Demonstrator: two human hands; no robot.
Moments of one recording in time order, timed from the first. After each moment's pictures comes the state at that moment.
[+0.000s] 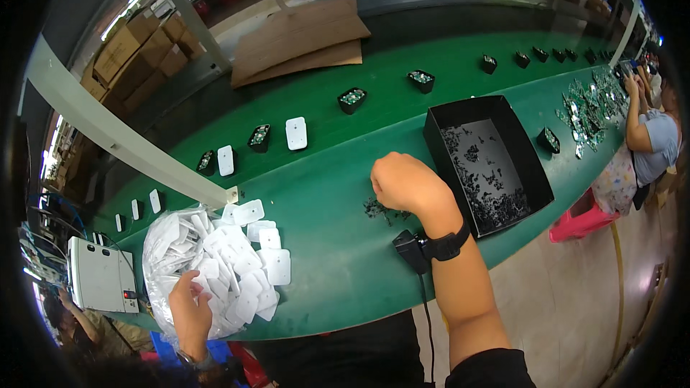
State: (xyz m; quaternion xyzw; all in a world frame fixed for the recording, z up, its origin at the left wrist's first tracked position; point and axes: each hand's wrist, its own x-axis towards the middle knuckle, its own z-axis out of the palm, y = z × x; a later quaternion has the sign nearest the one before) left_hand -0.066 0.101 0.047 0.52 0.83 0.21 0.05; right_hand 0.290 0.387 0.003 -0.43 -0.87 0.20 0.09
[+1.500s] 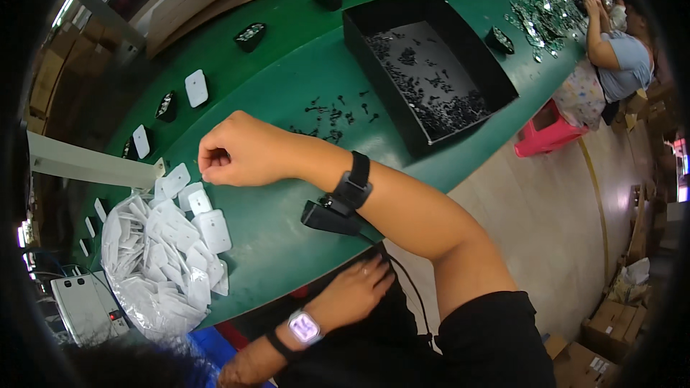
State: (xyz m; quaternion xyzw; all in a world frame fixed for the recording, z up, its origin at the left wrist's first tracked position) left_hand 0.176 0.110 -0.094 0.93 0.26 0.06 0.25; right_hand 0.209 0.348 -0.016 -0.16 -0.77 0.50 0.36
